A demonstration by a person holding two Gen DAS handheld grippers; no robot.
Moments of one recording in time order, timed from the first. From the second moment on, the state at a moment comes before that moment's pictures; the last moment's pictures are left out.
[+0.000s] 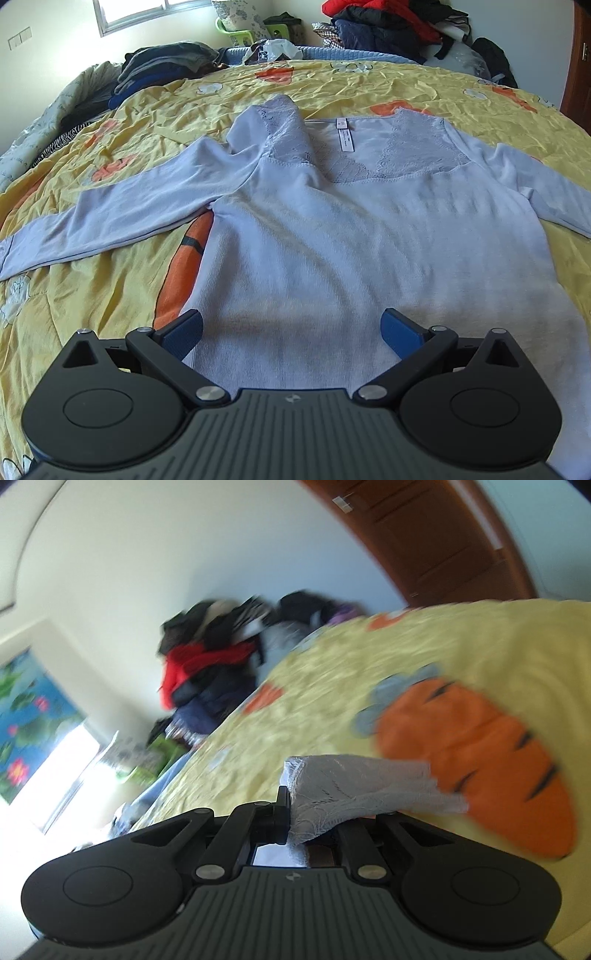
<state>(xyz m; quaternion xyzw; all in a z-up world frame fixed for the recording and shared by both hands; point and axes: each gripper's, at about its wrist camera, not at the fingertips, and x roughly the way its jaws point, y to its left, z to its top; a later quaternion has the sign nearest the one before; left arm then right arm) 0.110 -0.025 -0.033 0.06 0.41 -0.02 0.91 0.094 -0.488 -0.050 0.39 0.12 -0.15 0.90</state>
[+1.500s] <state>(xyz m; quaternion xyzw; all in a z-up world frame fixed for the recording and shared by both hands) 0.109 0.000 -0.030 0.04 0.41 -0.01 0.91 0.201 -0.280 -0.027 0.37 0.24 0.05 0.90</state>
